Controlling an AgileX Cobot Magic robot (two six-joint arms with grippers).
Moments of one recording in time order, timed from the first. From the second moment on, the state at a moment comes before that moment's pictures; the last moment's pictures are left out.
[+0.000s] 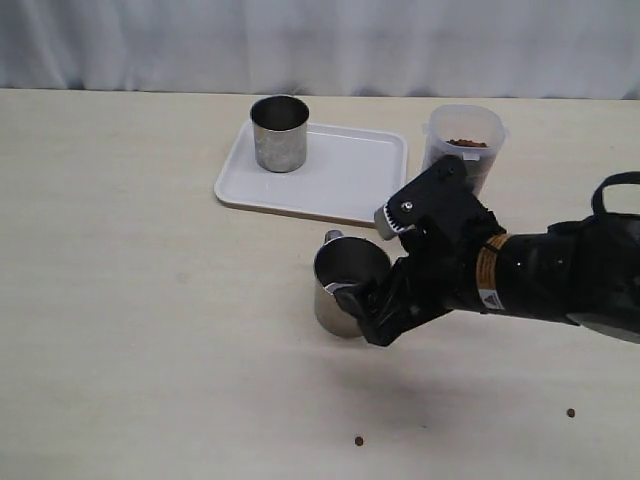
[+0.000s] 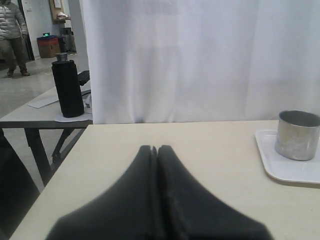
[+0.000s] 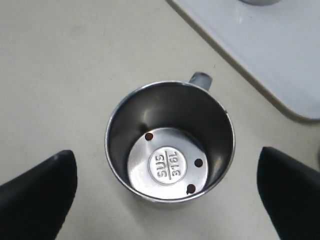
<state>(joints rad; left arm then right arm) 0.04 0.00 0.00 0.01 0.12 0.06 0.69 1.54 -0.56 -0.77 -0.19 0.59</state>
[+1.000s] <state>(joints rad) 0.04 0.00 0.00 0.01 0.12 0.06 0.69 1.84 -0.75 -0.73 -0.18 0.60</state>
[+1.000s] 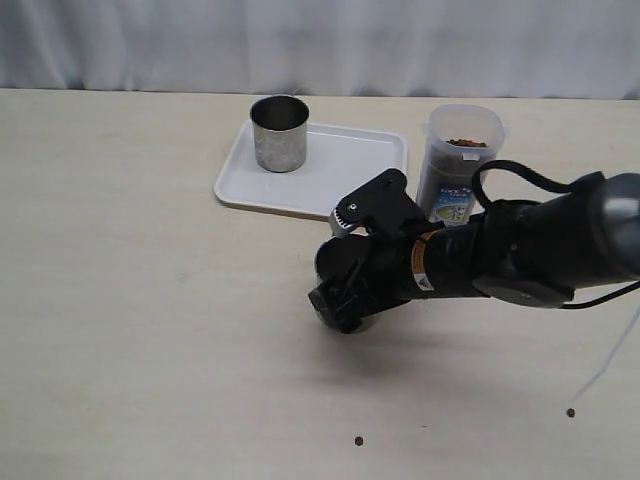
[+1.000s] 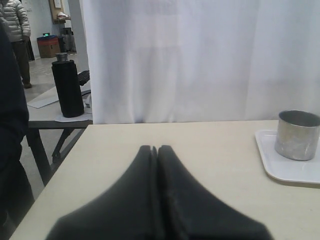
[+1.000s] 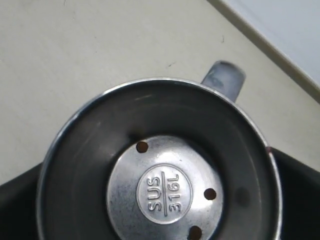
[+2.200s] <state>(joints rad) 0.04 0.00 0.00 0.01 0.12 0.06 0.70 1.87 -1.21 -0.78 -0.13 0.58</state>
